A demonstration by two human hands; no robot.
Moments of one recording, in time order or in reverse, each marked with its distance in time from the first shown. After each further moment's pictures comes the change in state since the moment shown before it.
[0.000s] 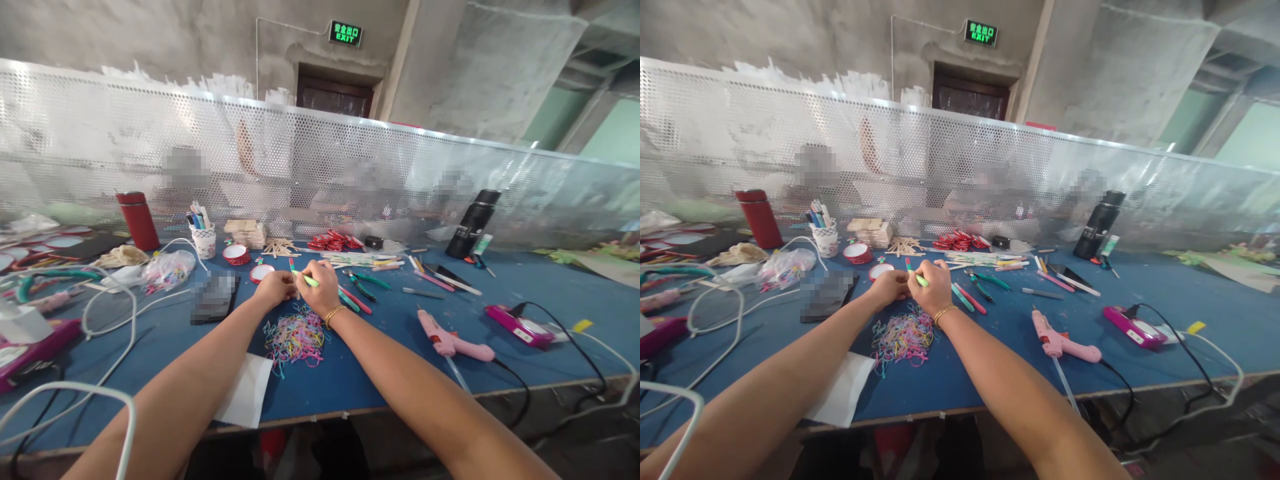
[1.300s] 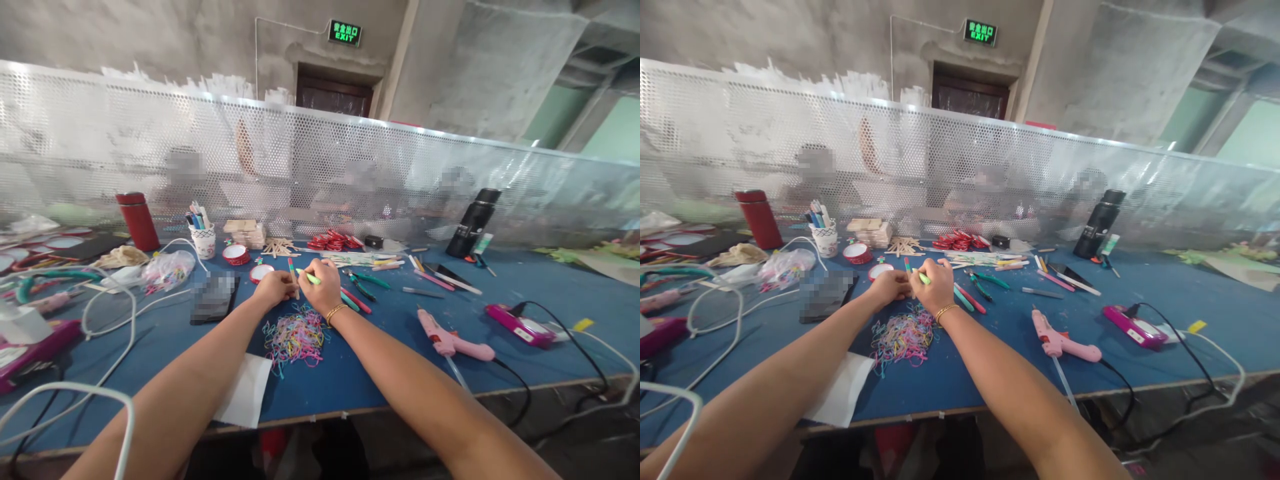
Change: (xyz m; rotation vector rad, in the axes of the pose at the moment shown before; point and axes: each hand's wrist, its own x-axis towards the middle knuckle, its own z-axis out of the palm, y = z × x) left_hand -0.006 0.010 0.002 -0.034 0.029 -0.053; right_hand 0.002 0.002 -0.002 -0.039 0.037 0.028
